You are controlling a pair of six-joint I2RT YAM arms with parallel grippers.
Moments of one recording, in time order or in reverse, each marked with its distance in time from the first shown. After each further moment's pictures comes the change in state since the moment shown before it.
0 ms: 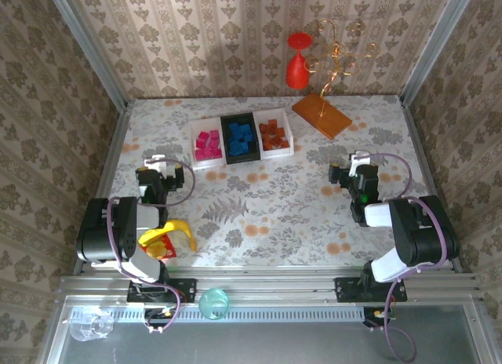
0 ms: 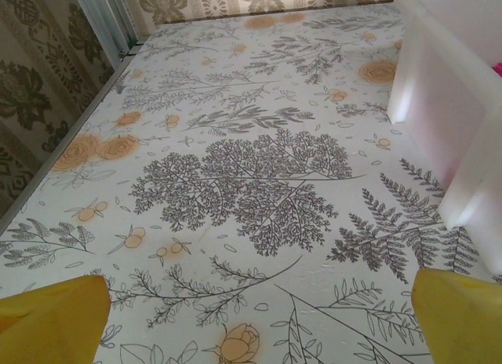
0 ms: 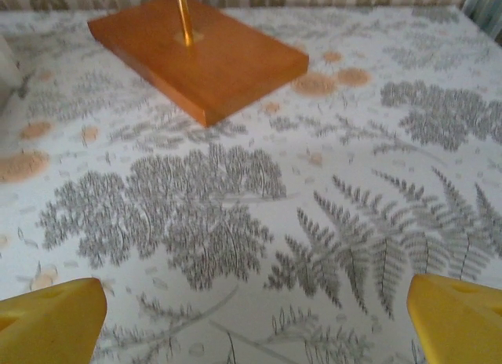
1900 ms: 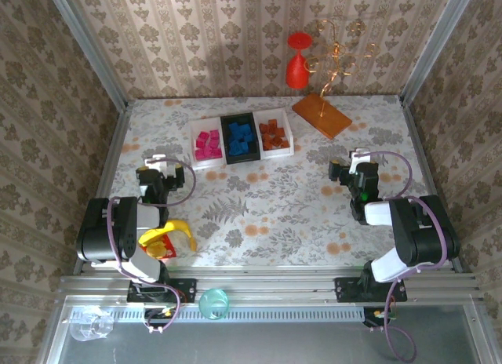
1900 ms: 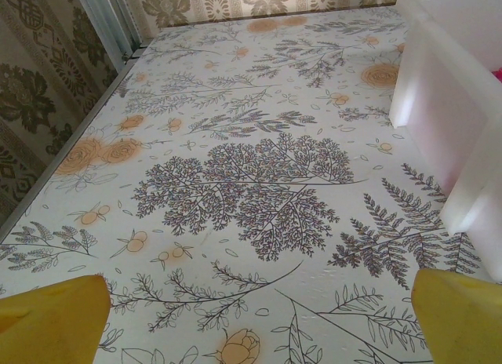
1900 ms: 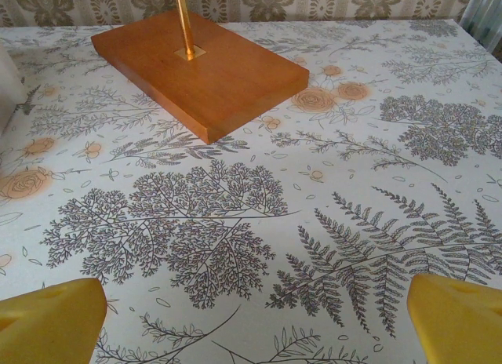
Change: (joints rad) left arm -0.008 0.000 0.003 -0.004 -0.012 0.000; right arm 0.000 0.000 0.011 -0.001 0.000 0.000
